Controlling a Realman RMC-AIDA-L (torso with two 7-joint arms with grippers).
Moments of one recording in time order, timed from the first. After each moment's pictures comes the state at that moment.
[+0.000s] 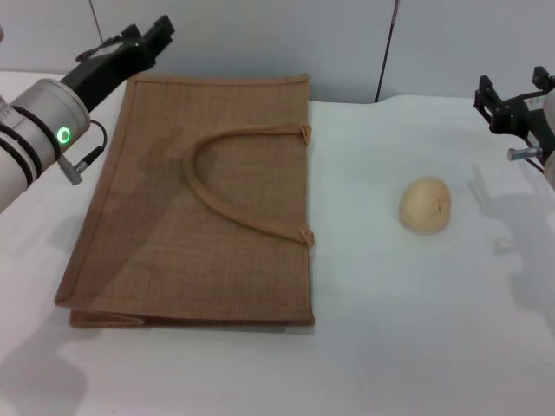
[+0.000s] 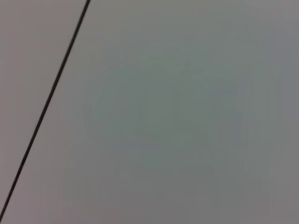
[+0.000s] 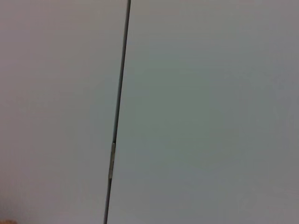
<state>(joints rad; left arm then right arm) -0.36 -1.98 1.66 0.86 -2.88 -0.49 2.05 0.33 2.02 -2.00 -1.03 -1.74 0.36 2.14</state>
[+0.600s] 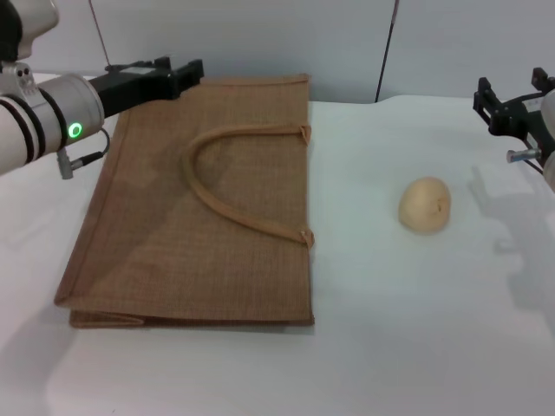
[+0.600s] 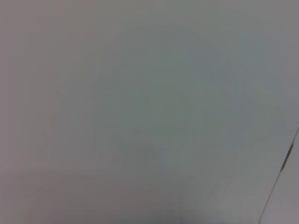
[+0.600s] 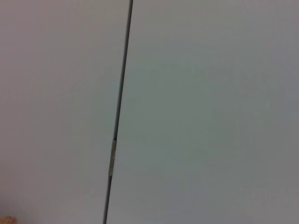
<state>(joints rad) -0.46 -1.91 1.60 0.86 -2.03 -0.46 1.41 0.33 2.02 -2.00 -1.02 -1.74 0.36 2.13</state>
